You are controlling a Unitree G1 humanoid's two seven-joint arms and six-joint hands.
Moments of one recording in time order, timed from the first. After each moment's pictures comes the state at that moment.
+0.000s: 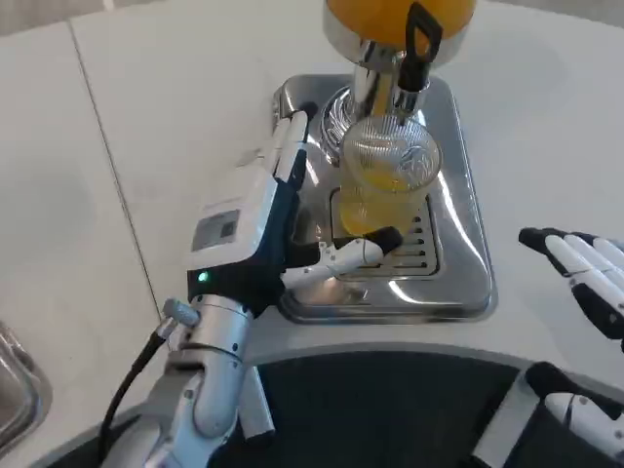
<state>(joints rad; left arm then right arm) -0.58 0.23 -0.29 0.51 0.71 -0.21 0.45 0.40 -0.55 -0.42 -0.75 -0.39 -0.25 0.41</state>
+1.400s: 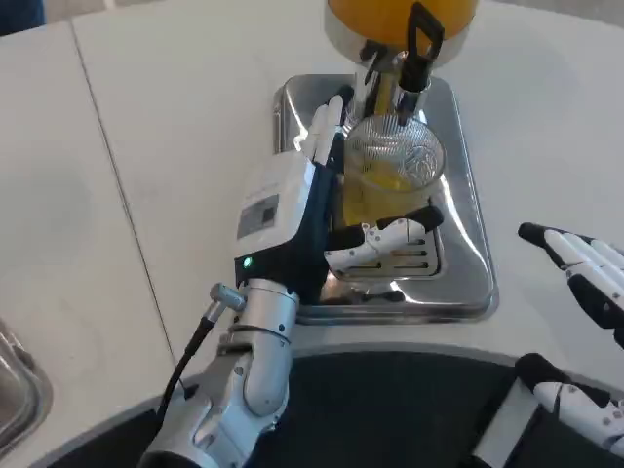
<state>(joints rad) -0.71 0.11 -0.31 0.72 0.63 -0.27 0.53 0.36 -0.53 -0.38 -0.83 -0.38 -0.06 0.47</state>
